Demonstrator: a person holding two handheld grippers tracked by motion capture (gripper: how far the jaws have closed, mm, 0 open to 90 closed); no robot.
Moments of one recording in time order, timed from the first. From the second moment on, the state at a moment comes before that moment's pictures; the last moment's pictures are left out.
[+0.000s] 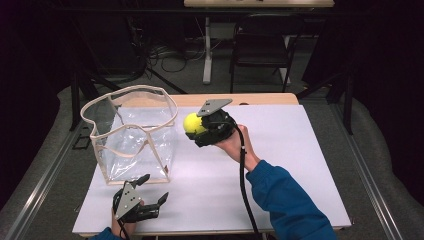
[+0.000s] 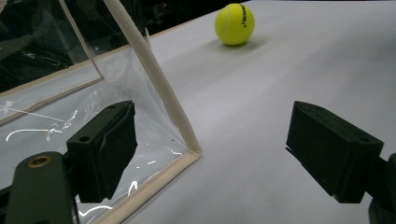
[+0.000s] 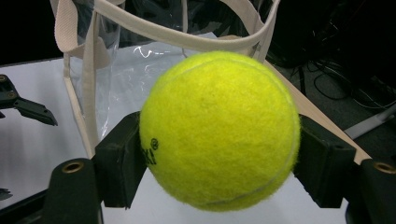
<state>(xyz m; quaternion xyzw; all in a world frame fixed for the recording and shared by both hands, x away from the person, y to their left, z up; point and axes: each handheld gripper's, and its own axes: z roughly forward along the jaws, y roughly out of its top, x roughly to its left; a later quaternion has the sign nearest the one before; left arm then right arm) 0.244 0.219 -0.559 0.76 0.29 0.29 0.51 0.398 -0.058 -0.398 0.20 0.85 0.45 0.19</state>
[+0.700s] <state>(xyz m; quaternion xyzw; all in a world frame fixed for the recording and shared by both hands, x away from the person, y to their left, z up) 0.244 0.219 -0.558 0.76 0.29 0.29 0.51 0.402 -0.052 -0.389 0.19 0.85 0.45 0.19</state>
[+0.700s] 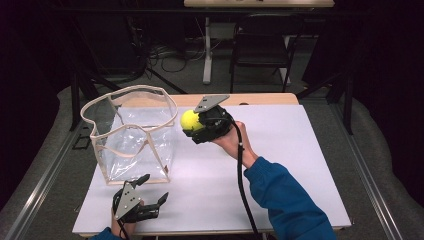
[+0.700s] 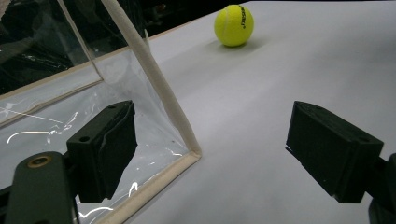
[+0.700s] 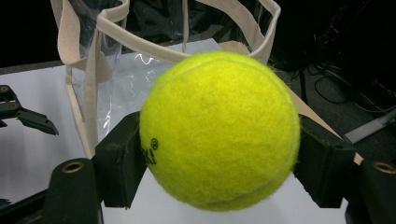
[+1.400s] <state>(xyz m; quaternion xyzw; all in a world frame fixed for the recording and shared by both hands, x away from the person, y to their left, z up) 0.243 0.219 -0.558 0.76 0.29 0.29 0.51 0.404 -0.046 -0.370 0.19 0.85 0.45 0.21</state>
